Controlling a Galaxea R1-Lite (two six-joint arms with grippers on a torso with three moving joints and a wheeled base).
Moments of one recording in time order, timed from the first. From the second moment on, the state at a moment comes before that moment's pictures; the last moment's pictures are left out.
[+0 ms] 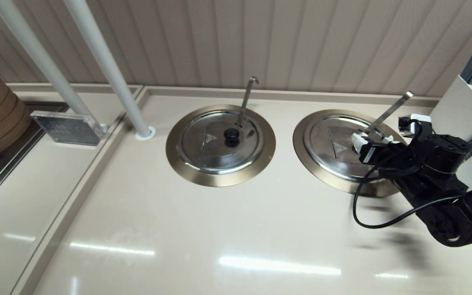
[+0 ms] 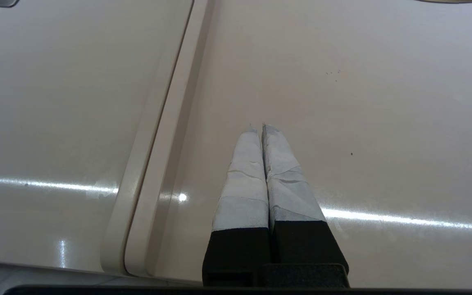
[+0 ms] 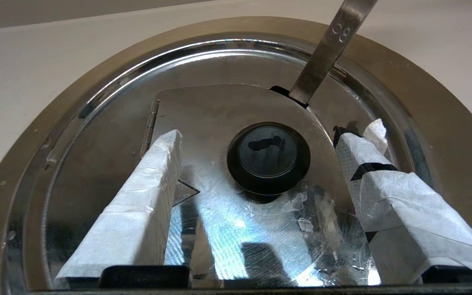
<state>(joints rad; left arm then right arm) 0.00 0.00 0.00 0.00 0.00 0.00 0.09 1.98 -0.69 -1.37 -0.16 0.09</state>
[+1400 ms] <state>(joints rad) 0.00 0.00 0.00 0.00 0.00 0.00 0.09 2.08 -0.78 -1.36 -0.16 0.10</state>
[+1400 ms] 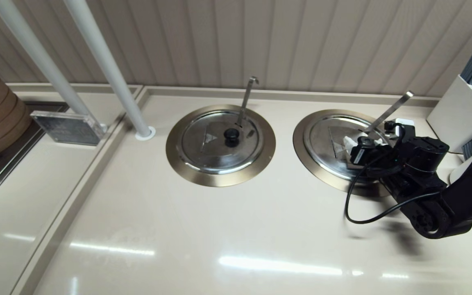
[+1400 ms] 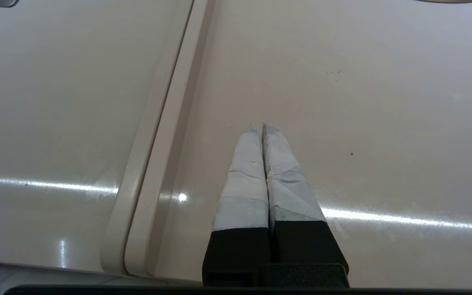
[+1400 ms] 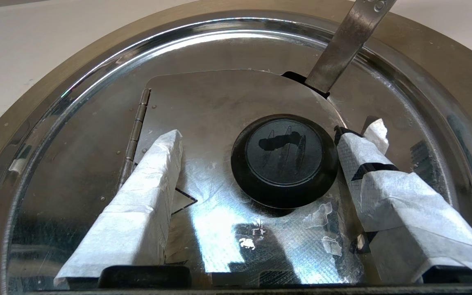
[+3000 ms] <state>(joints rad) 0.00 0.00 0.00 0.00 0.00 0.00 0.13 2.06 -0.77 -1.36 -0.16 0.11</state>
